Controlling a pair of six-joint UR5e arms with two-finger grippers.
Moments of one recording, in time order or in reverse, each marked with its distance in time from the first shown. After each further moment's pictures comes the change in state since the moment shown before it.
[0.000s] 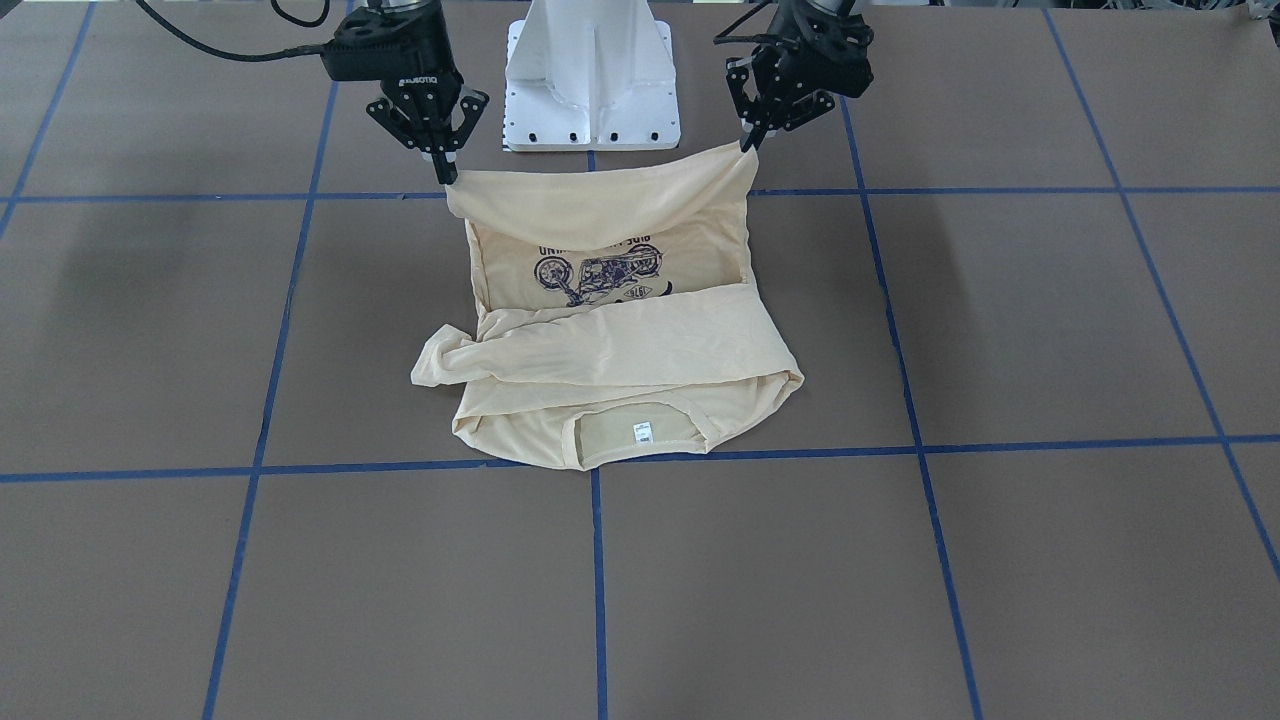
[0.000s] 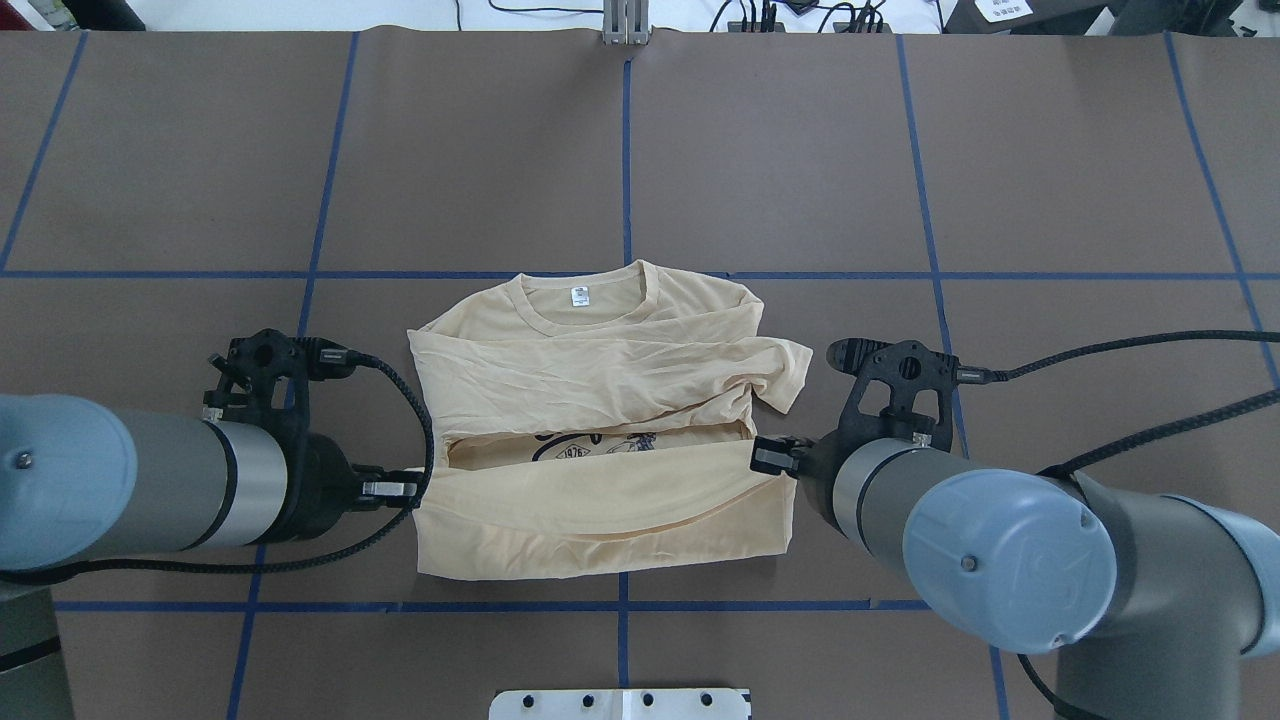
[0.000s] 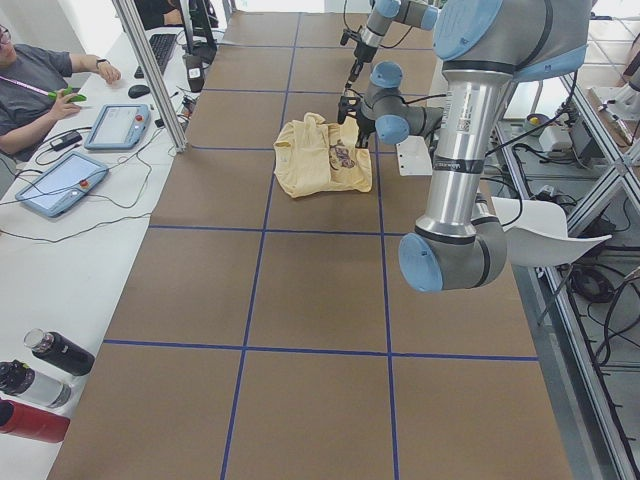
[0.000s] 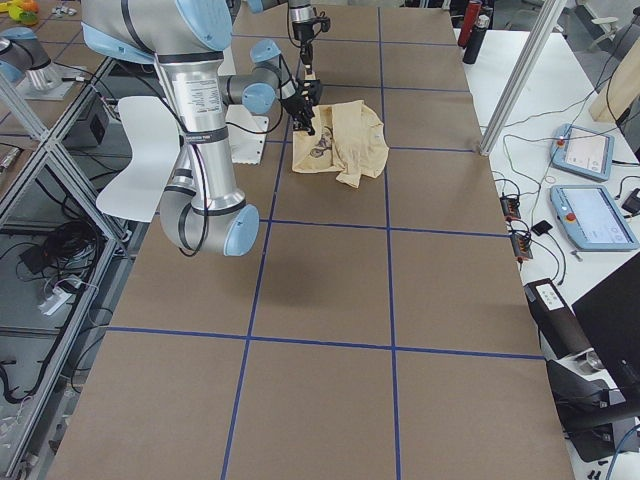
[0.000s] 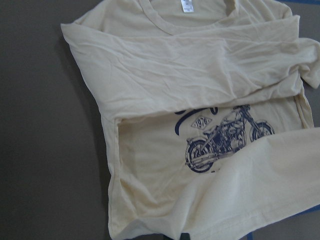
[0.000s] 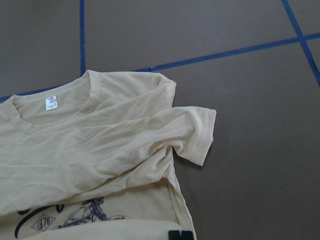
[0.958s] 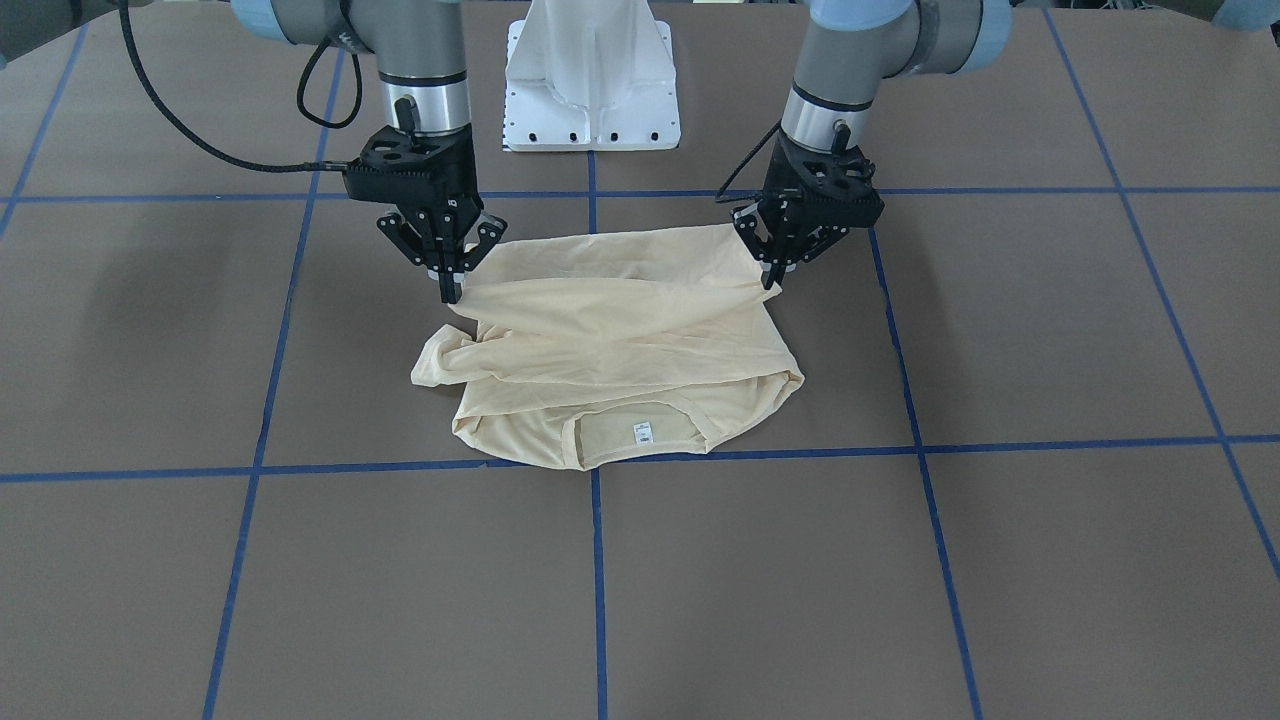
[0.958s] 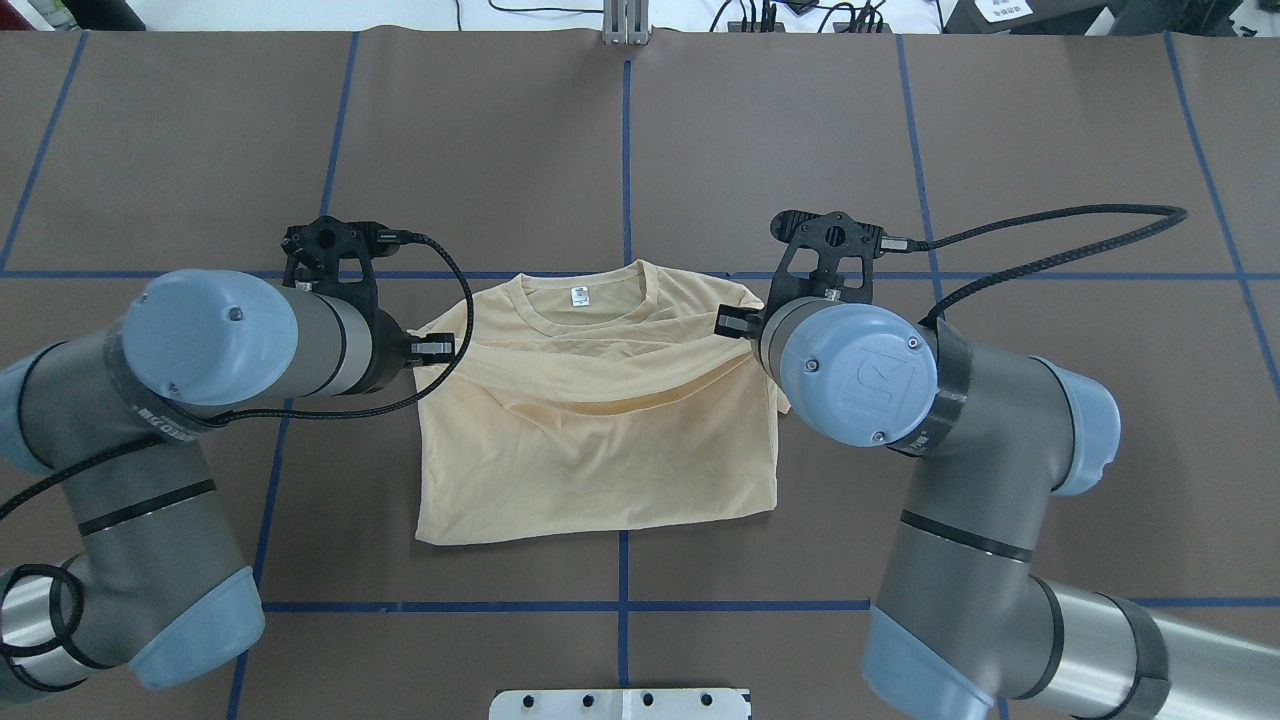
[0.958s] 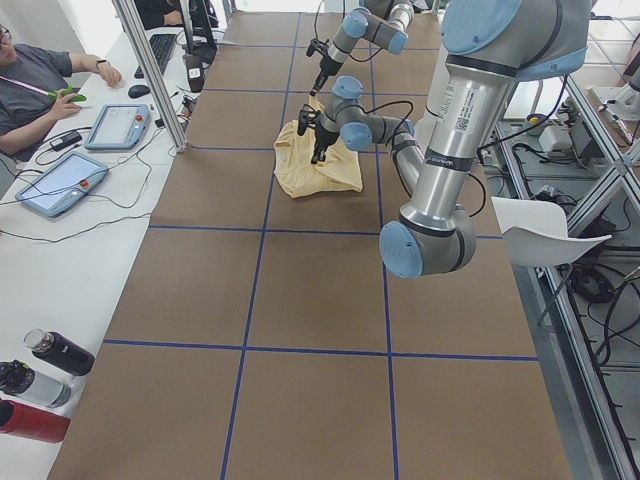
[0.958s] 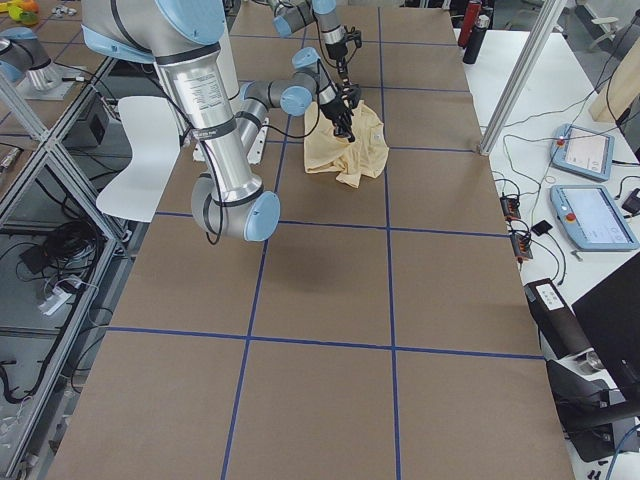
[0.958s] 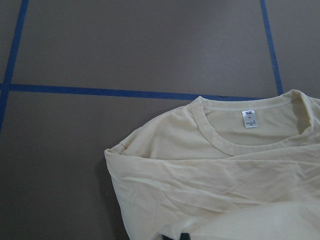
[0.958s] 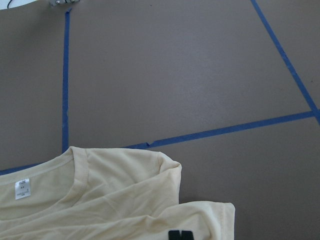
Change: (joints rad) left arm -0.126 -0.149 0.296 -0.011 0.087 0.033; right arm 0.168 0.169 -0.312 0.086 0.006 -0.086
